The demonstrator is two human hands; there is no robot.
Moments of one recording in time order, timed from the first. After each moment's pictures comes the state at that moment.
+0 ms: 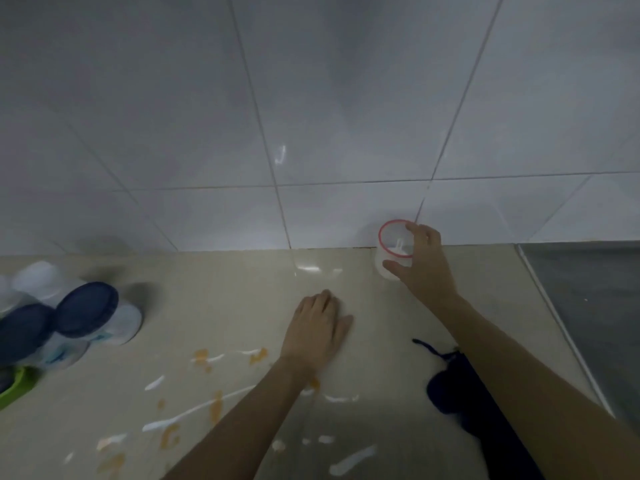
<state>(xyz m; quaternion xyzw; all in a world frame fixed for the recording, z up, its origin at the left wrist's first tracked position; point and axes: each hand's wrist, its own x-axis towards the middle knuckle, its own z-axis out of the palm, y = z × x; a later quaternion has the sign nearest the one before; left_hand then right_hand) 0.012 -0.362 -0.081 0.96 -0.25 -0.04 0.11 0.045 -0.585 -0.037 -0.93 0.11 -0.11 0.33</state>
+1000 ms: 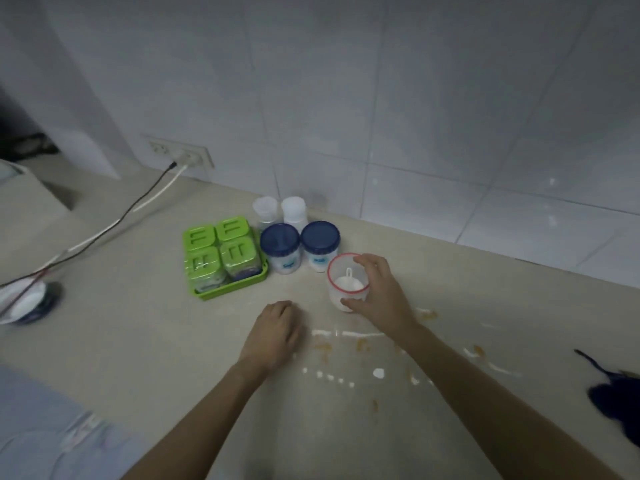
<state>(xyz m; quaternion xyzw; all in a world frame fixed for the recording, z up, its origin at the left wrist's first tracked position) -0.121 0.016 -0.042 0.99 -0.04 -0.07 0.13 -0.045 -0.207 -0.002 -0.90 -0.18 -0.01 0.40</state>
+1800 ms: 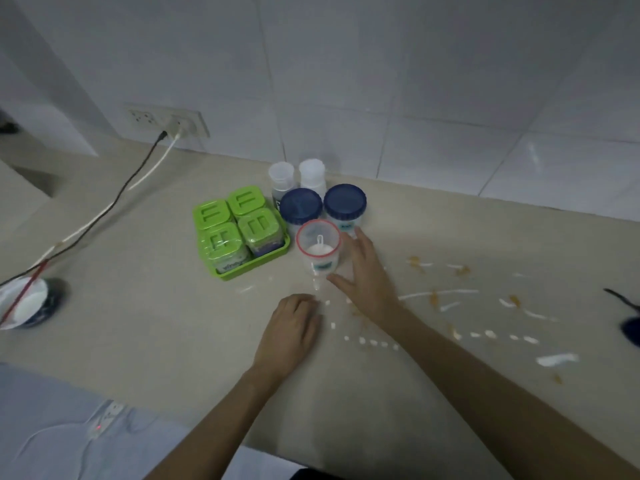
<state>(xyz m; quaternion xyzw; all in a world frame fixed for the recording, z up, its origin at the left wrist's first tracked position) -0.153 0.072 -0.070 0.97 -0.12 0.02 0.23 -0.069 -0.101 -0.031 -0.91 -0.14 0.00 0.39</state>
